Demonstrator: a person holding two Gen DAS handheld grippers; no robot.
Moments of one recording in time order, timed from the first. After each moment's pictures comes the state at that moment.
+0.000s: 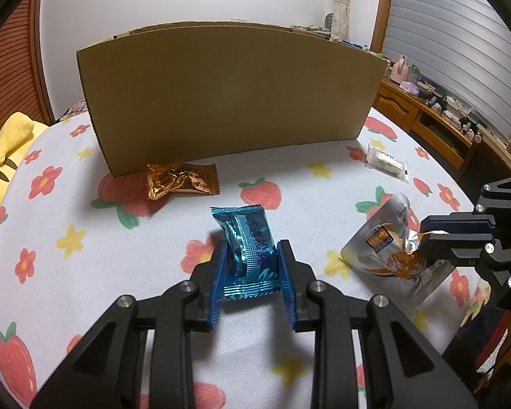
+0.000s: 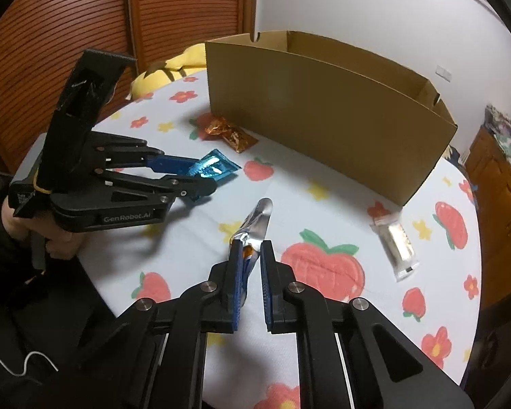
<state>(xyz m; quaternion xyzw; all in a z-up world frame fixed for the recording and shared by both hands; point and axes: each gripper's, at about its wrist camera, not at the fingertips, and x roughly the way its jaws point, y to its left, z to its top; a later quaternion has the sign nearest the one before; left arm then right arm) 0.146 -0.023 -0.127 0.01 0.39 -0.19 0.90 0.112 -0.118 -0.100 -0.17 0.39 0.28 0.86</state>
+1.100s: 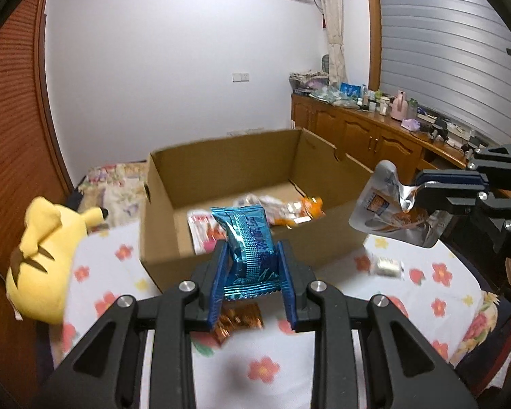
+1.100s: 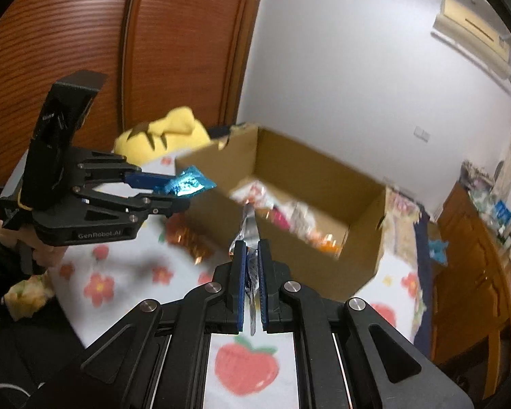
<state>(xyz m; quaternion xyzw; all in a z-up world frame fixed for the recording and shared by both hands) 0.189 -0.003 0.003 0.05 0.28 -0.17 0.94 0.153 -0.112 0.025 -0.20 0.26 0.26 0.91</state>
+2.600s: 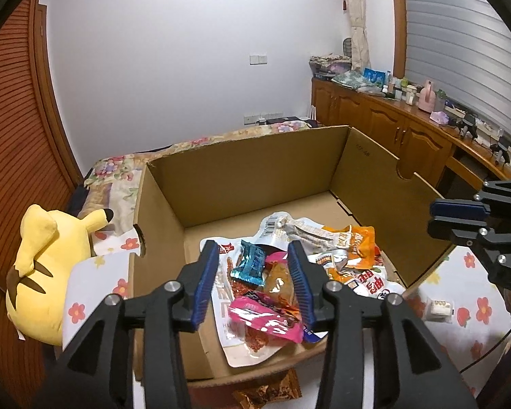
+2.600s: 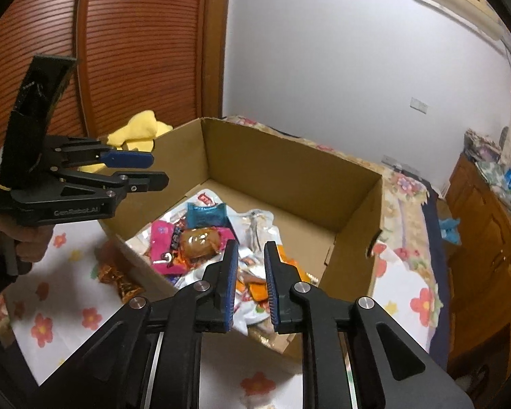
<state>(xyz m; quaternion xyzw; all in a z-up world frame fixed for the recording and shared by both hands) 0.288 -0.022 -0.013 0.06 0.32 -0.14 0.94 0.262 -0.144 -0.011 -0.14 0.30 0.25 0.91</state>
